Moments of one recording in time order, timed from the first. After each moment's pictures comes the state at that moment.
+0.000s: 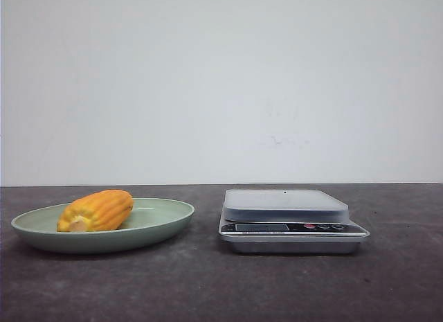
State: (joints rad) left arm 0.00 0.00 0.03 -0.18 0.00 -0.14; right arm -0.01 0.01 0.02 -0.17 0.04 0.06
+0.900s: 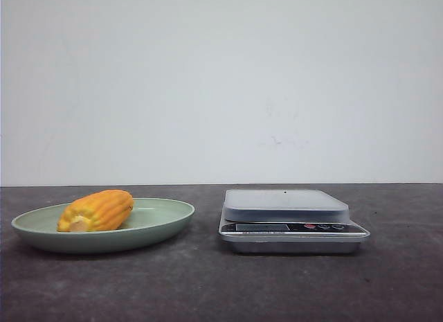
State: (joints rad) left arm 0.00 0.00 0.03 -0.18 0.00 -0.14; right arm -0.01 0.01 0.02 -0.17 0.03 0.08
